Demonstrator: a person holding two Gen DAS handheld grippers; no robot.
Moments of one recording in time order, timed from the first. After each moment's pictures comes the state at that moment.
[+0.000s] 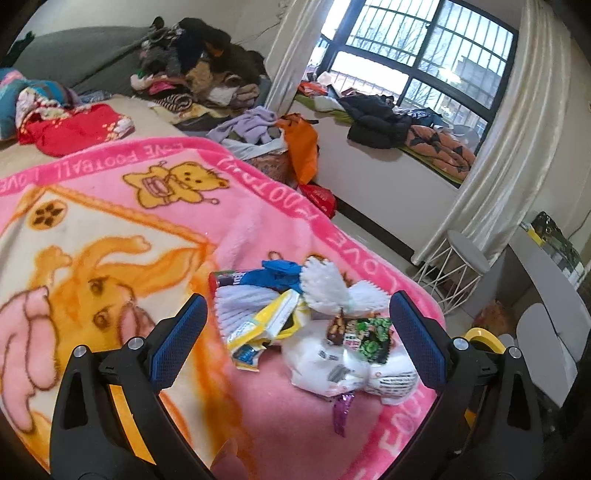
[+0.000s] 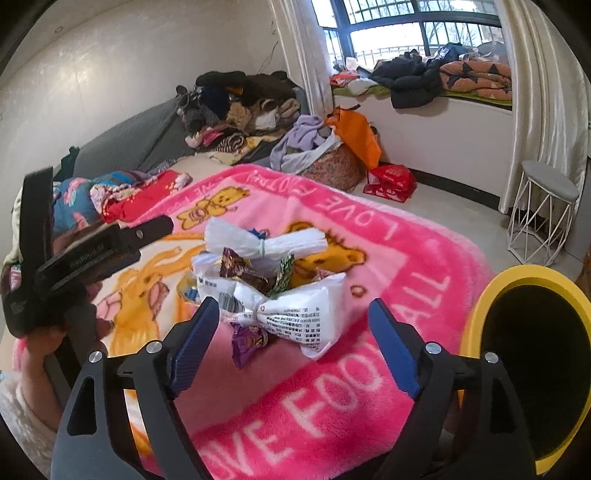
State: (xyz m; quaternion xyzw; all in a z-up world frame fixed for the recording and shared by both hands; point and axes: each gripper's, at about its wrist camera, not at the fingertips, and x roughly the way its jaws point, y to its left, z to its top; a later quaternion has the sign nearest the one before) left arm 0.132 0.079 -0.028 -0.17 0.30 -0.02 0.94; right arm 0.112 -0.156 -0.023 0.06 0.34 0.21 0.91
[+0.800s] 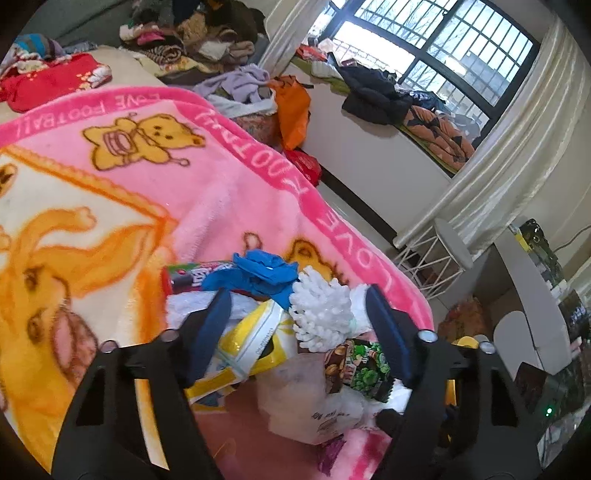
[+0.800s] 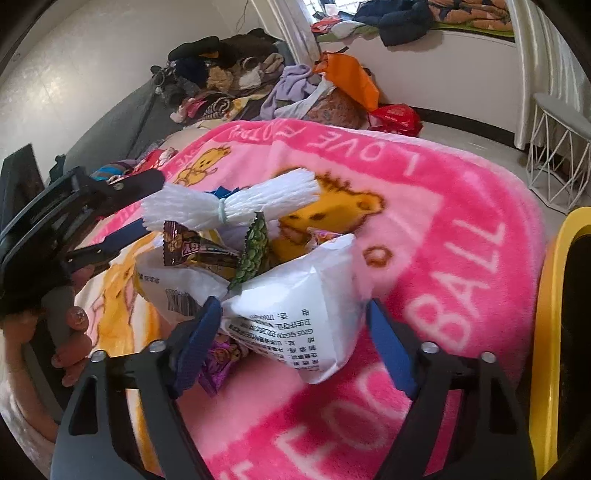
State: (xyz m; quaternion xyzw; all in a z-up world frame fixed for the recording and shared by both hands) left arm 0.201 0.080 -0.059 -0.23 0.36 -0.07 0.90; right arm 0.175 -0.143 -0.086 0.12 0.43 0.22 0.87
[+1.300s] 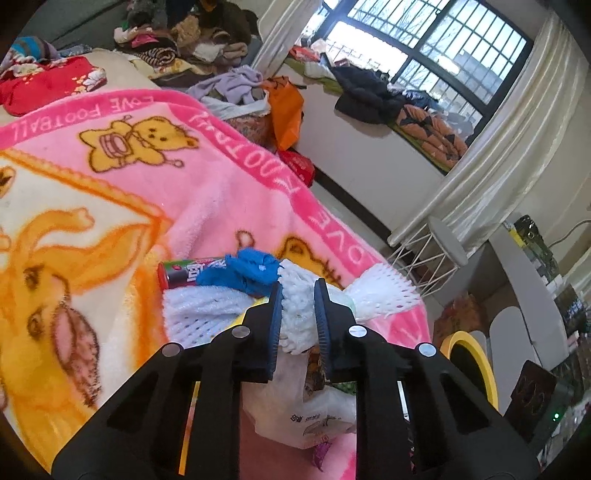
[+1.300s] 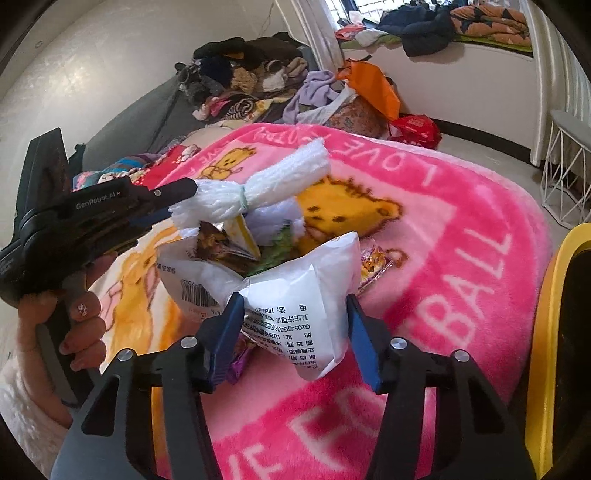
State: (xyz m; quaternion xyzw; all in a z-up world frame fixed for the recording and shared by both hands) left arm 0.188 0.079 -0.051 -0.22 0.35 -0.08 0.91; right arm 0.154 -0.145 -0.068 0.11 0.41 0.26 0.87
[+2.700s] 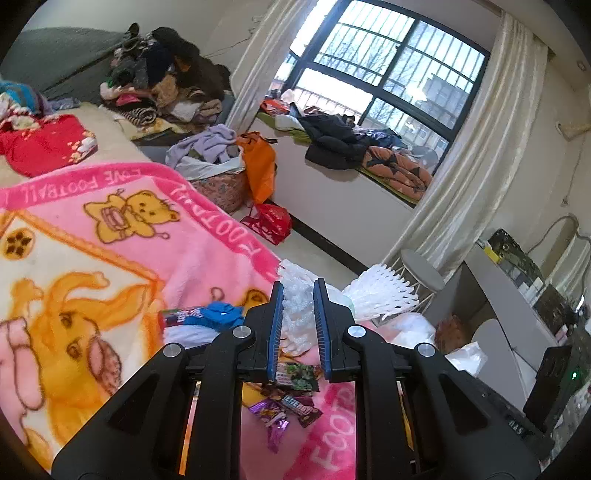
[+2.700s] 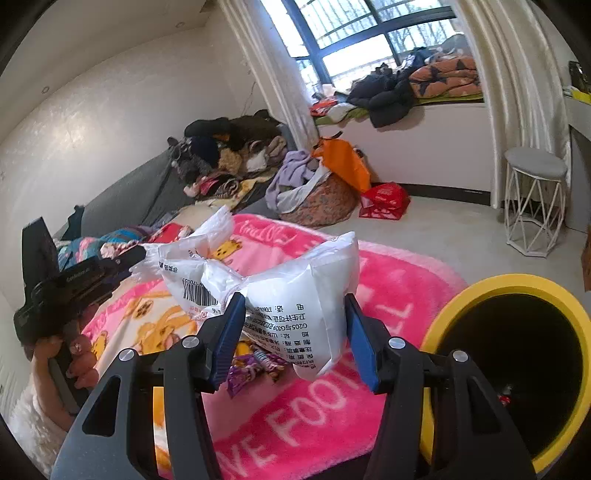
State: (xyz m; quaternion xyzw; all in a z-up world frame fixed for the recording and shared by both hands) left arm 0.131 0.060 0.035 -0.19 0.25 -0.10 0.94; right arm 0.107 -0.246 0.019 0.16 0.29 0.20 0.92
